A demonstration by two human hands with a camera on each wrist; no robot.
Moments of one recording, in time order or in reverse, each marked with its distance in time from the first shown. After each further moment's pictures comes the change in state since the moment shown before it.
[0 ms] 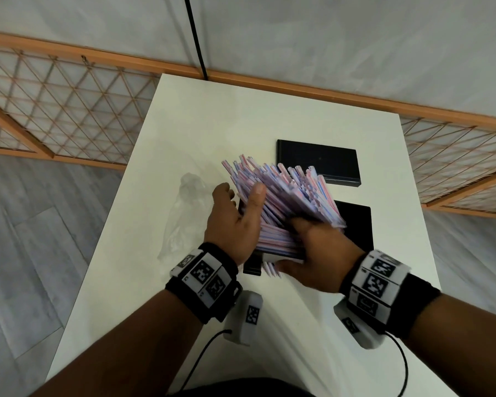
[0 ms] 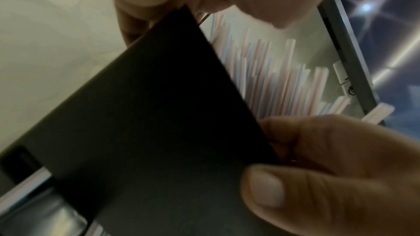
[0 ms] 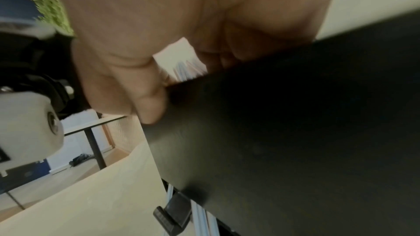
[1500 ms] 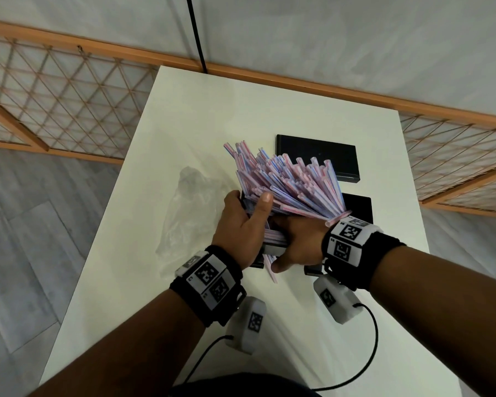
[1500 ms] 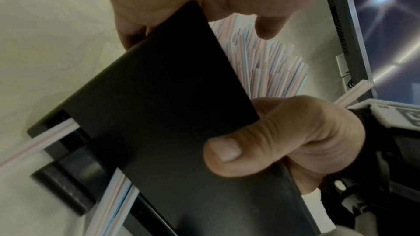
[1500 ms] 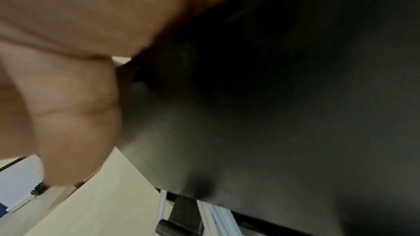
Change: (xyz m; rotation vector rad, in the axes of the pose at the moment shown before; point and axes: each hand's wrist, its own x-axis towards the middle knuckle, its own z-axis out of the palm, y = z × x) left_hand -0.006 -0.011 0.010 -0.109 -0.065 0.021; right_hand 0.044 -0.006 0.001 0.077 -0.367 0.073
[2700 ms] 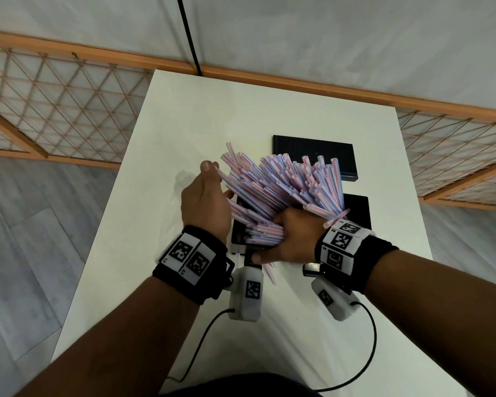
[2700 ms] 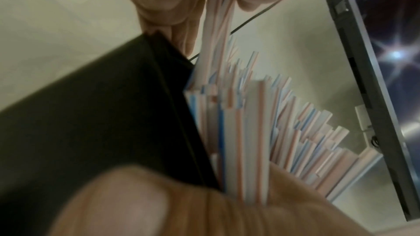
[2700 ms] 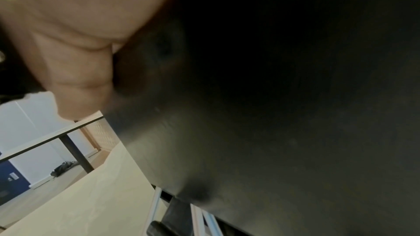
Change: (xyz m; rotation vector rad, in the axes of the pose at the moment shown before) left_hand 0.030 0.024 -0.019 -0.326 0.333 -0.068; right_hand -0.003 0.001 0.001 0.088 0.215 -0.009
